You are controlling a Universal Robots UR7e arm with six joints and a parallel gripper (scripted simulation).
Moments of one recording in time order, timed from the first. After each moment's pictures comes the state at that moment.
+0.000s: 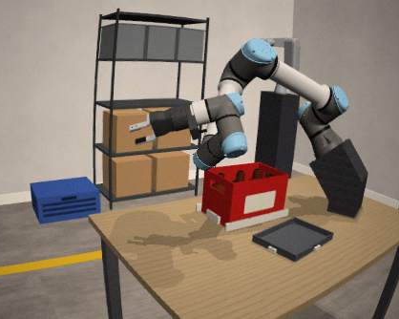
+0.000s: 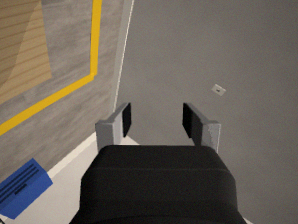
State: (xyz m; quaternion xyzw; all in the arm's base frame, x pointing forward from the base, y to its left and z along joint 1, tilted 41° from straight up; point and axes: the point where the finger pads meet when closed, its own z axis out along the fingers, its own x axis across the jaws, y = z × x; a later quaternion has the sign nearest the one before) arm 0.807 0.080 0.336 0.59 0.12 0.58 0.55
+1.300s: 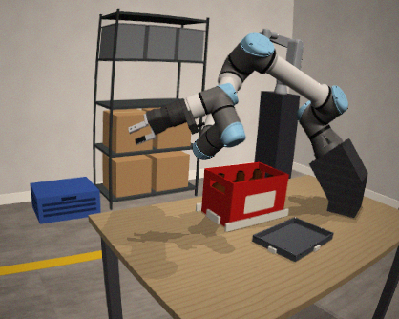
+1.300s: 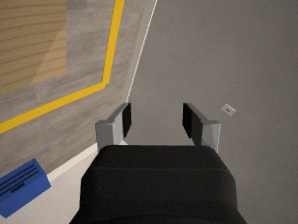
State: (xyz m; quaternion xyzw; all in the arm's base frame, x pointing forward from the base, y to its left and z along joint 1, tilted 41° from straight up) arm 0.800 0.060 0.343 0.63 0.15 0.53 0.54
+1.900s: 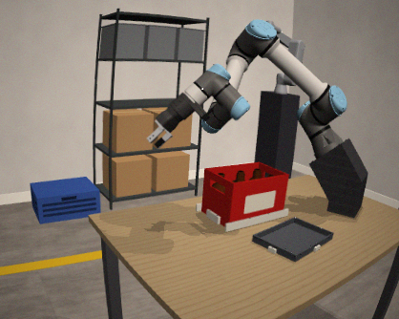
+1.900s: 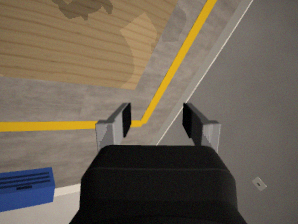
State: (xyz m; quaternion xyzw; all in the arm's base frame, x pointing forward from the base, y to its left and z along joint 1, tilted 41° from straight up) arm 0.719 -0.003 0.321 0.74 0.25 0.36 0.51
